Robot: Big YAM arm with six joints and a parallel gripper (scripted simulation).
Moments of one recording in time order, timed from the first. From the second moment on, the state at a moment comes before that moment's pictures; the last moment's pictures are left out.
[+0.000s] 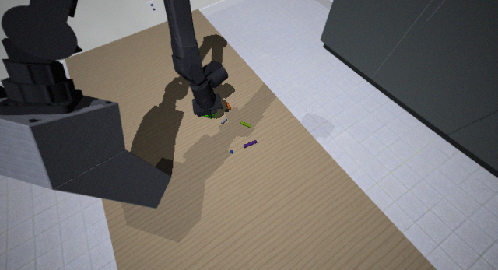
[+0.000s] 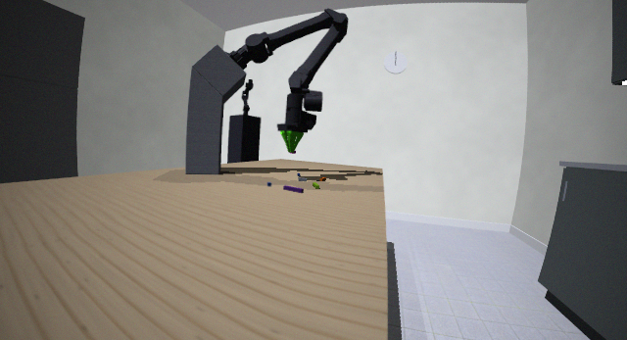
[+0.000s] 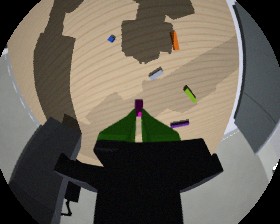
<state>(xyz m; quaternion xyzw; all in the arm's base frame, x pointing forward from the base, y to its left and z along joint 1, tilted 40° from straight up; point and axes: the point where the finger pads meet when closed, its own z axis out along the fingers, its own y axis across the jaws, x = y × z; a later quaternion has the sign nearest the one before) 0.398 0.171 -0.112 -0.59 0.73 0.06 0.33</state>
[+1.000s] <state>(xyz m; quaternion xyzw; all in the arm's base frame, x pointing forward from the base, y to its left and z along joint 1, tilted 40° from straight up) 0.396 0.217 -0.082 -0.35 0.87 0.15 0.30</state>
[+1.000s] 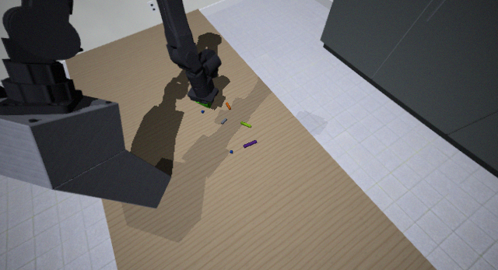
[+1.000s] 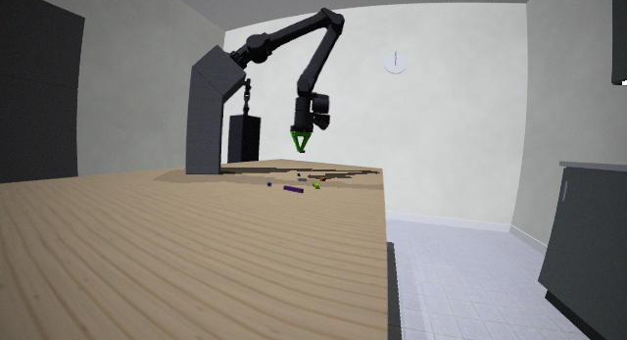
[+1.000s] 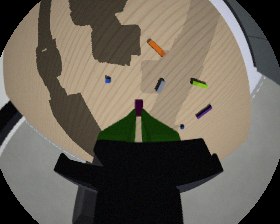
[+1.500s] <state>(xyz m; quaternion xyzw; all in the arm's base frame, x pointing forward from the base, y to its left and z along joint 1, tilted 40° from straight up) 0.395 0.217 -0.082 -0.33 0.88 0.16 0.30</state>
